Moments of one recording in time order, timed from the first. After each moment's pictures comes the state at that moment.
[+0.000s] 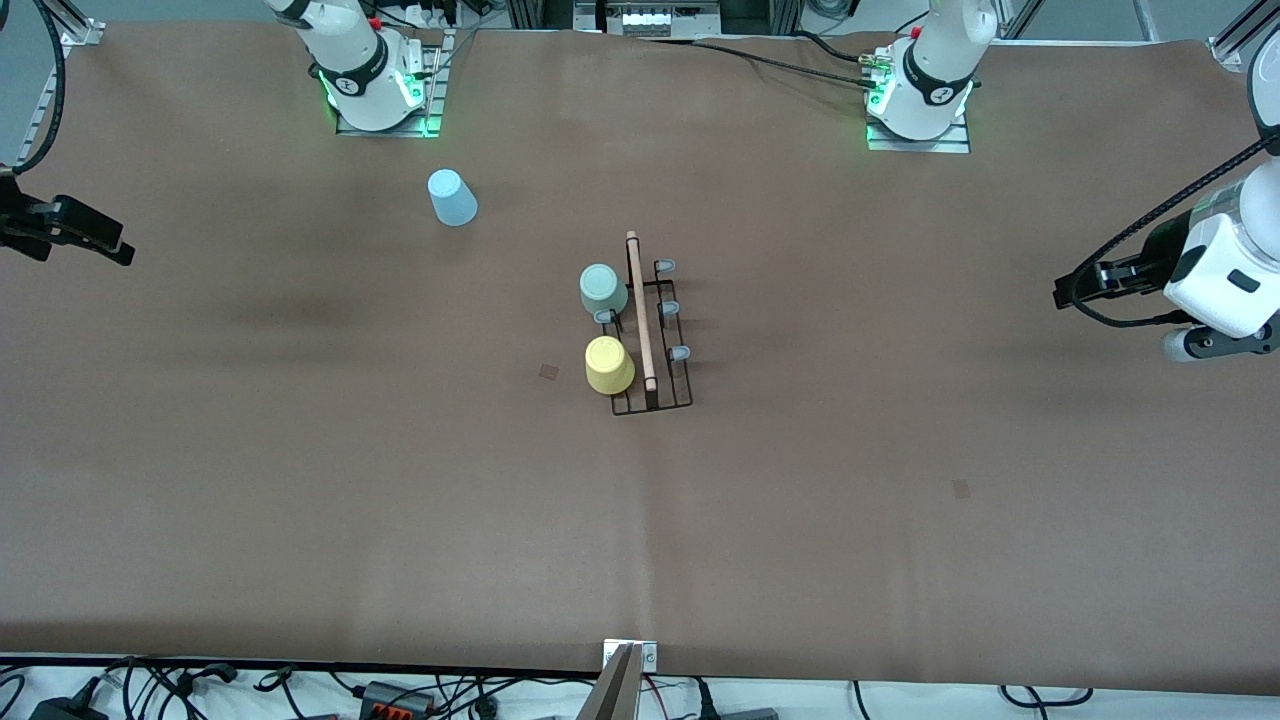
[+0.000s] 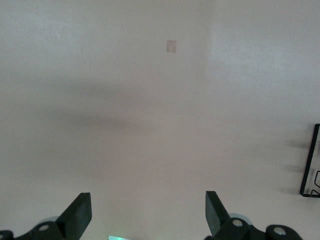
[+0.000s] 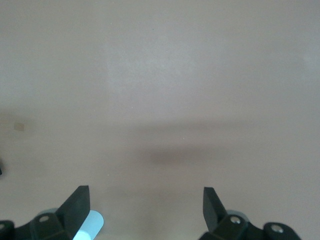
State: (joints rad) left arm 0.05 0.20 -0.10 -1.43 0.03 1.47 -0.23; right arm -0.01 0.00 -0.11 -1.66 0.01 1.65 -0.07
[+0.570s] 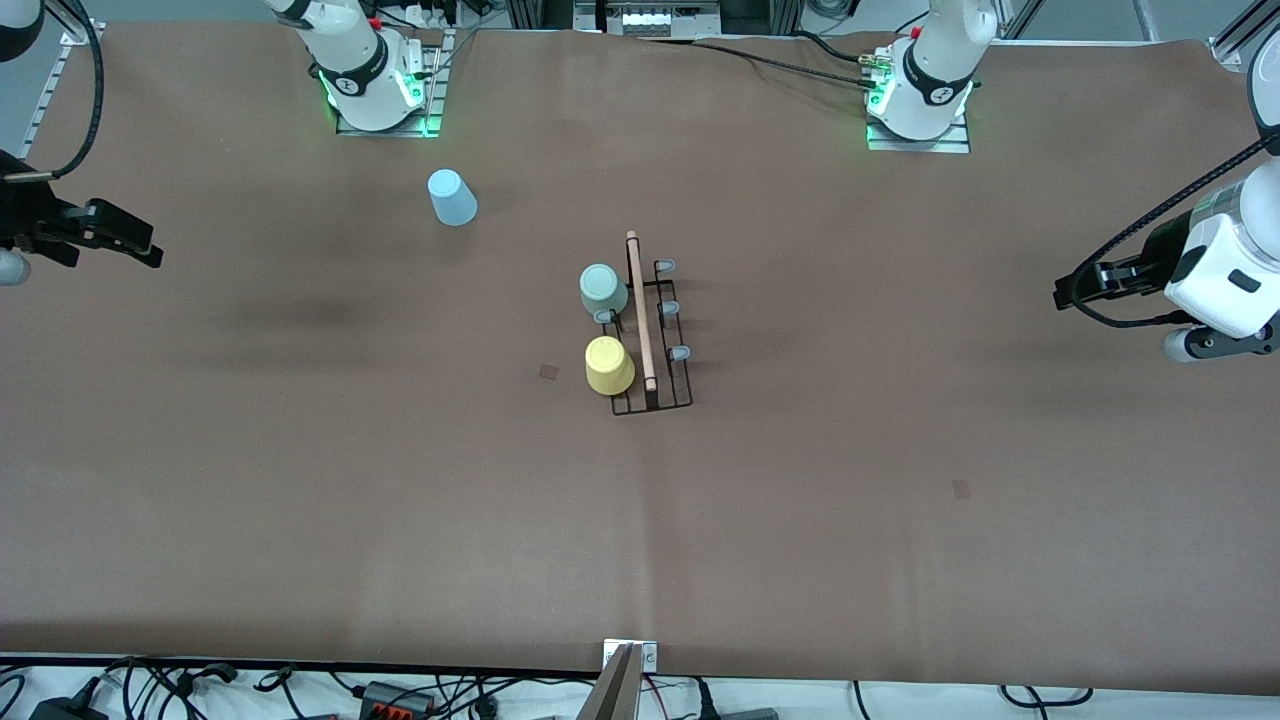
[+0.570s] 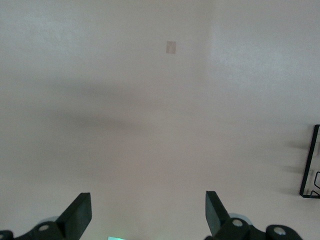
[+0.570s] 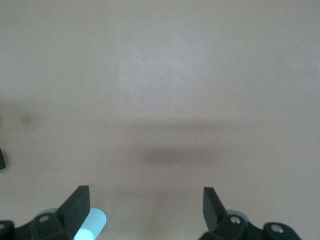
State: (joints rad) left arm 0.05 0.20 -0.10 -1.43 0.03 1.48 -0.23; right arm 0.03 0.01 -0.09 -1.67 0.01 1.66 -0.07
